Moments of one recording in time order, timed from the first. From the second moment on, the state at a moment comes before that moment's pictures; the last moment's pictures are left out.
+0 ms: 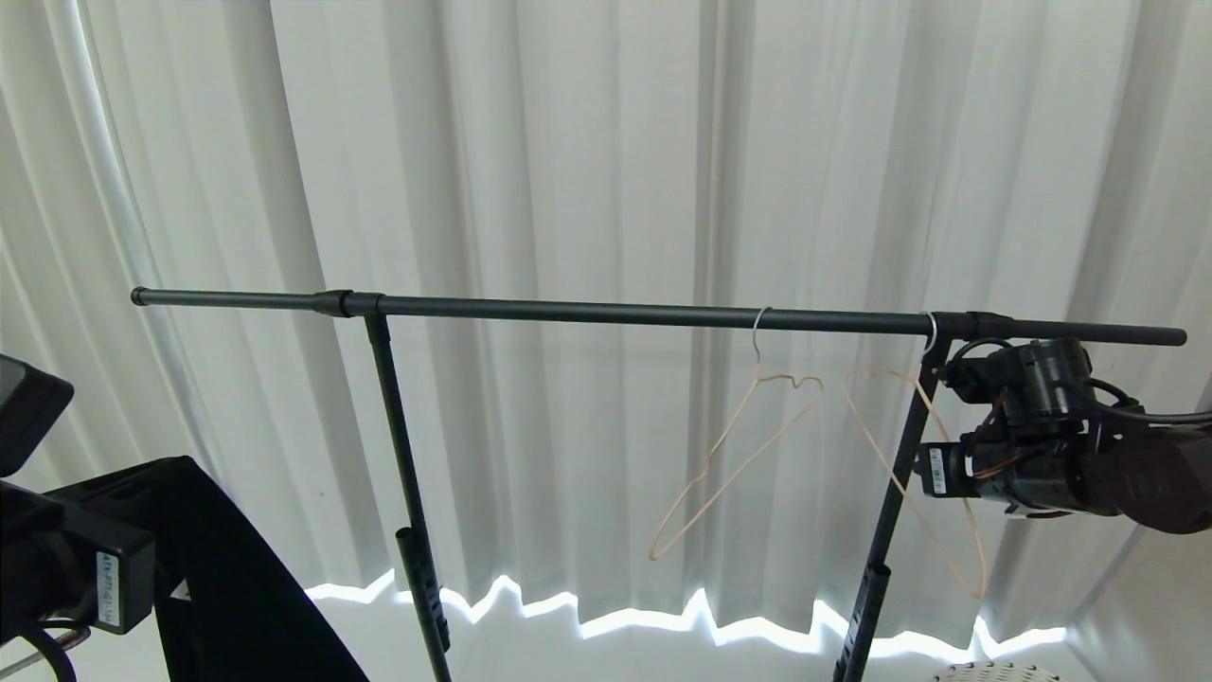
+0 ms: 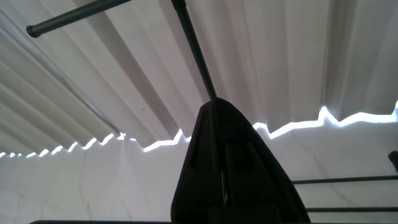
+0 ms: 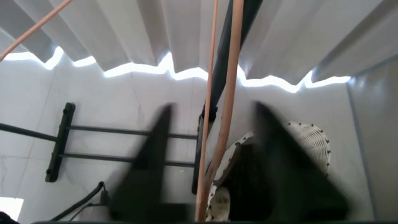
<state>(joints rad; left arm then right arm) -0.23 0.94 -0.52 -0.10 0.21 0.31 0.25 1.81 -0.83 -0.27 -0.14 0.17</state>
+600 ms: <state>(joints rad) -0.23 0.94 -0.51 -0.10 0.21 0.31 0.25 1.77 -0.83 -0.28 -0.14 0.21</state>
